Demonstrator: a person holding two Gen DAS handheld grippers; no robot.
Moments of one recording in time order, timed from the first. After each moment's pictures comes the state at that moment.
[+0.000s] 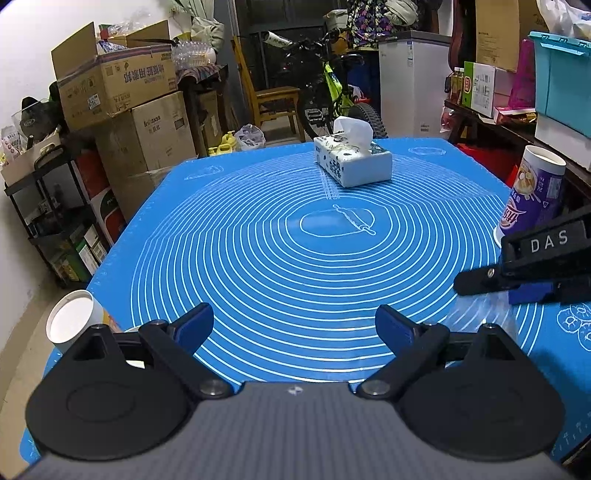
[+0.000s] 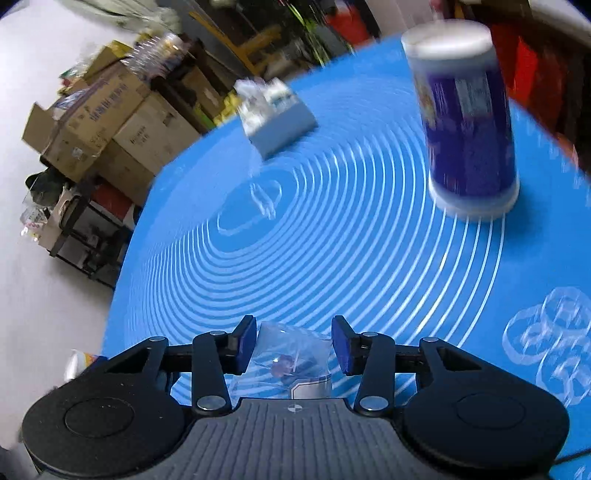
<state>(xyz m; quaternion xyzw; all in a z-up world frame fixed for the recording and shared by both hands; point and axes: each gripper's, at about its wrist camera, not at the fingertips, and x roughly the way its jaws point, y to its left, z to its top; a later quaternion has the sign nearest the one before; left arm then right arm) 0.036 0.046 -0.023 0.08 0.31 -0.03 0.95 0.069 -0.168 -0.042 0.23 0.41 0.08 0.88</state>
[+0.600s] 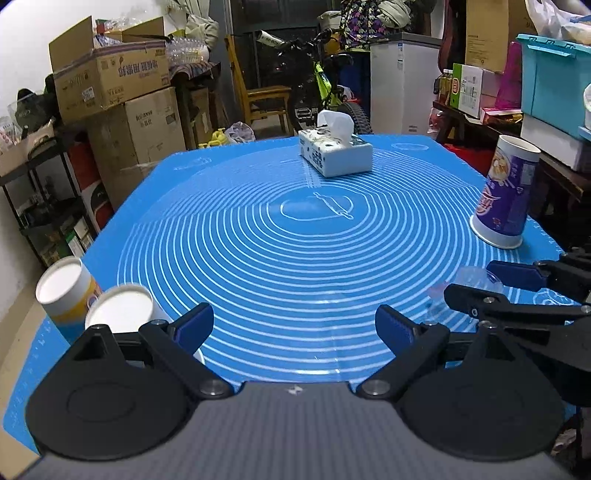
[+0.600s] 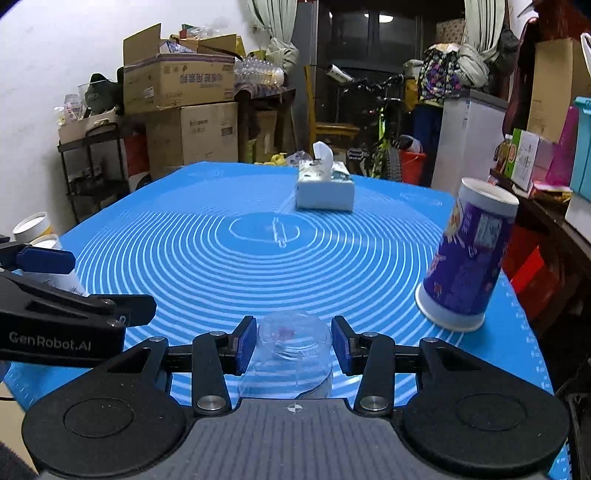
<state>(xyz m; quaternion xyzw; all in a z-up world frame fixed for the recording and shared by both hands) 0.011 0.037 -0.034 0.06 0.32 -0.05 0.94 0.000 -0.133 -0.050 -0.03 0.28 0.11 0.95</state>
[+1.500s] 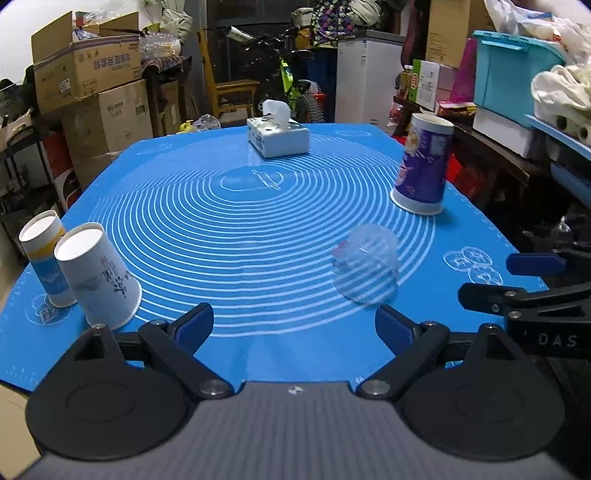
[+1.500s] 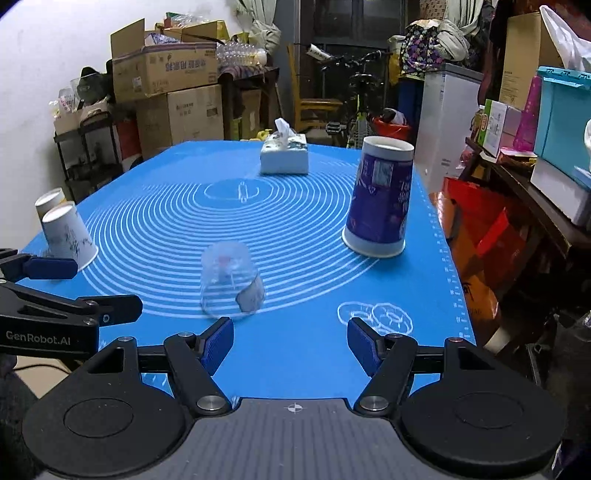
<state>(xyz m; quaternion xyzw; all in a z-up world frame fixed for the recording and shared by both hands) -0.058 -0.005 -0.037 0.05 0.33 -0.10 0.94 -0.084 -0.205 -0.036 -0.02 0.32 0.09 0.94</state>
